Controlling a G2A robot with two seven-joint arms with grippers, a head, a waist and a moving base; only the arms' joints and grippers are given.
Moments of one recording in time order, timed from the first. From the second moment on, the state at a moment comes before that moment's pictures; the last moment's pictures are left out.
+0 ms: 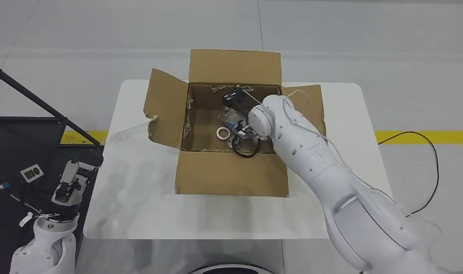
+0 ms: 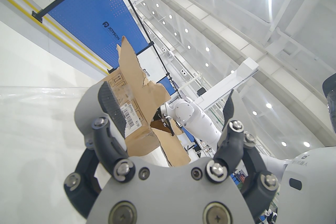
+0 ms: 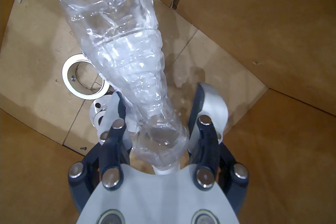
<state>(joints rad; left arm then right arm) 1.71 -1.27 -2.01 -1.66 -0.40 -0.86 -0.65 -0.28 -1.62 0.60 -0.61 -0.86 -0.08 0.93</state>
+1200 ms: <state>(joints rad) 1.69 -1.25 -1.98 -1.68 -0.39 -0.84 -0.76 -0.67 -1.40 1.10 -1.60 -0.82 -0.32 1.10</state>
